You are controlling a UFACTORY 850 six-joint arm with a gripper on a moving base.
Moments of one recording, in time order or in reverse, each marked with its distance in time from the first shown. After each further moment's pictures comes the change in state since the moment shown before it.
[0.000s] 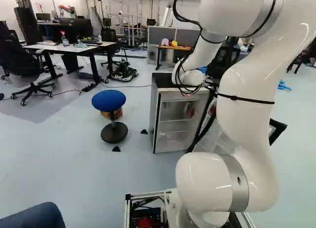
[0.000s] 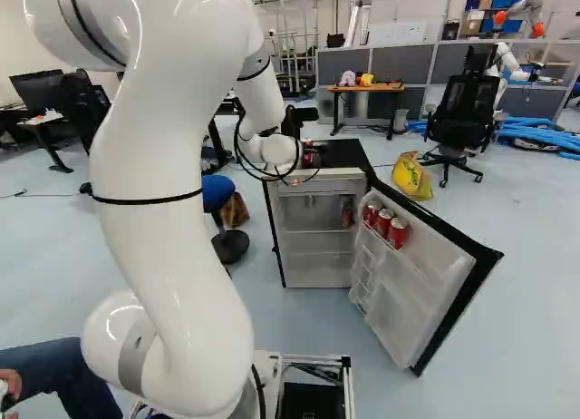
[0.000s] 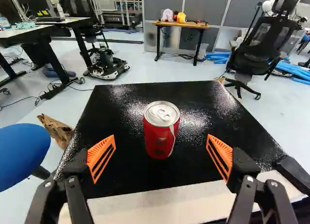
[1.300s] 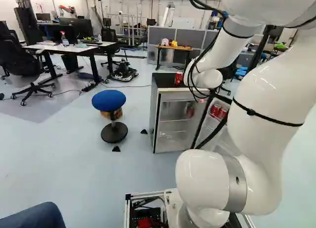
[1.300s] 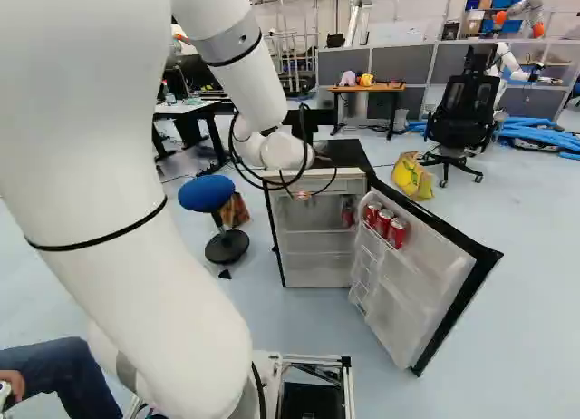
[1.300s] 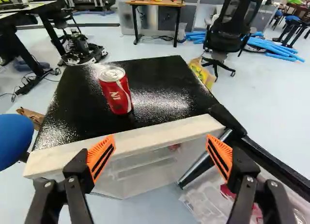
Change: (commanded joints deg) arm -8.2 14.4 12.0 0.5 -9.5 0.0
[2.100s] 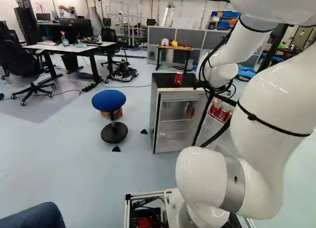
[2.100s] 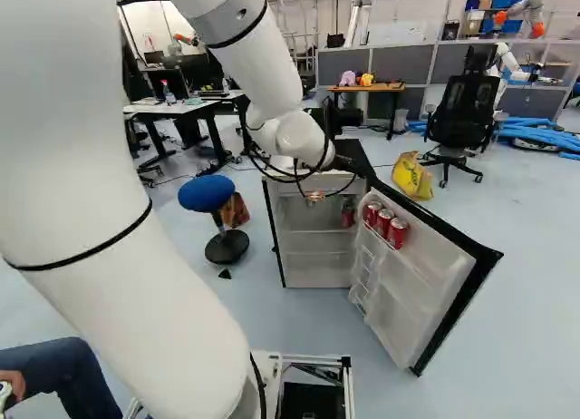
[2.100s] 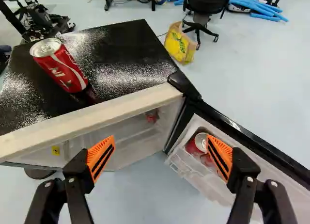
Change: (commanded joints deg) arm -7.5 3.7 -1.8 0.0 -17.3 0.0
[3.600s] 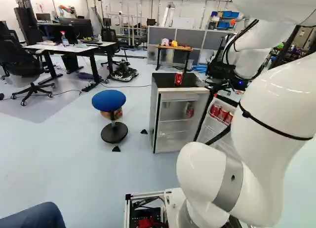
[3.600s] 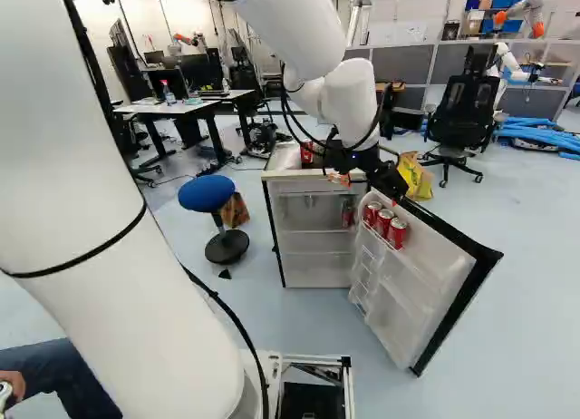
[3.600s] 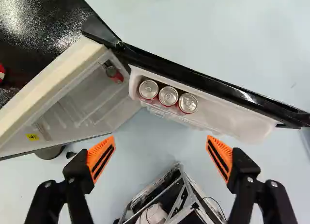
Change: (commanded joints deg) arm -13.1 0.7 -10.5 5.4 -34.4 0.0
